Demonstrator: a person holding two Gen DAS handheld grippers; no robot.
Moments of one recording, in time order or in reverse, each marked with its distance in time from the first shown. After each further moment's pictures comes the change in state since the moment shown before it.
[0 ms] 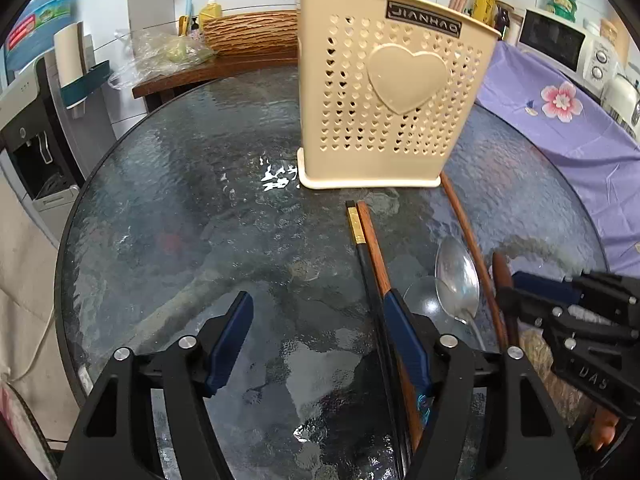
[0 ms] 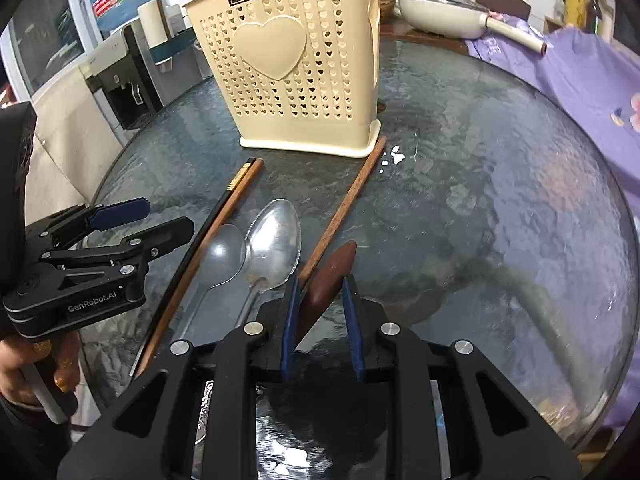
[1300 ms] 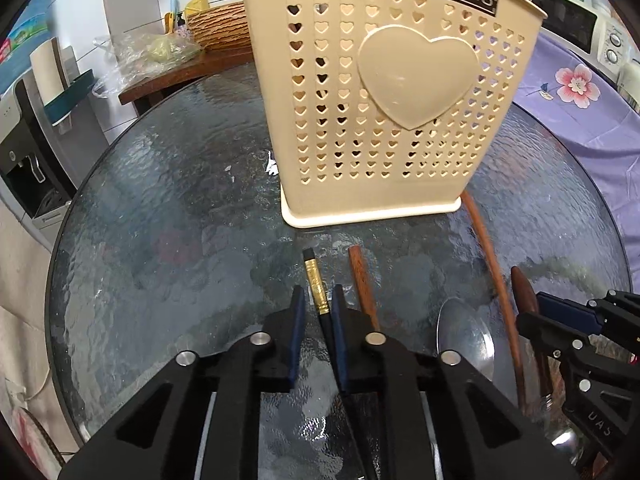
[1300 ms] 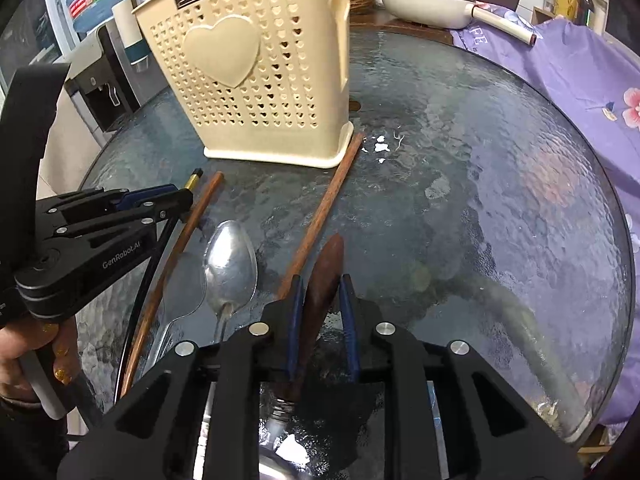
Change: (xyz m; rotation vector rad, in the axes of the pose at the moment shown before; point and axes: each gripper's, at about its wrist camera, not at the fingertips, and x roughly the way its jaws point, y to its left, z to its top) left arm 0.041 -0.013 0.043 0.033 0.063 0.050; right arm 0.016 -0.018 0.023 0.065 0.039 -0.028
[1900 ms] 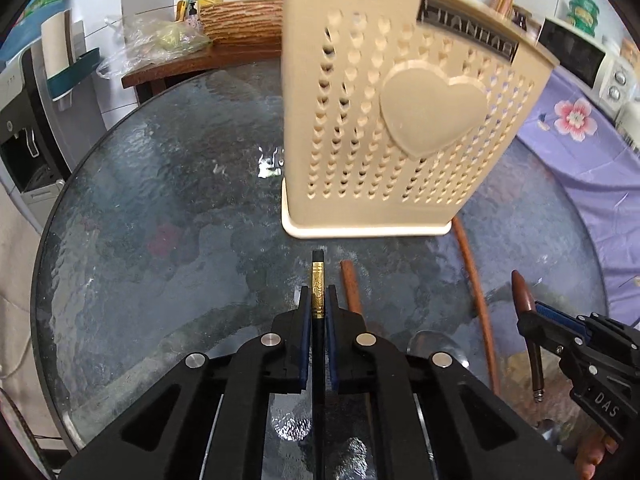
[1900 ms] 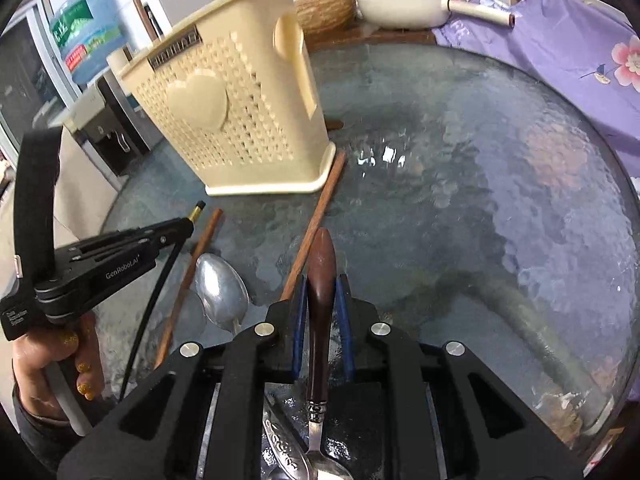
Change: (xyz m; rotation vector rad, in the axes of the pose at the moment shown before) left arm -0.010 0.016 0.007 -0.100 -0.032 -0.079; right arm -0.024 -0.033 0.000 0.120 -0.113 0.098
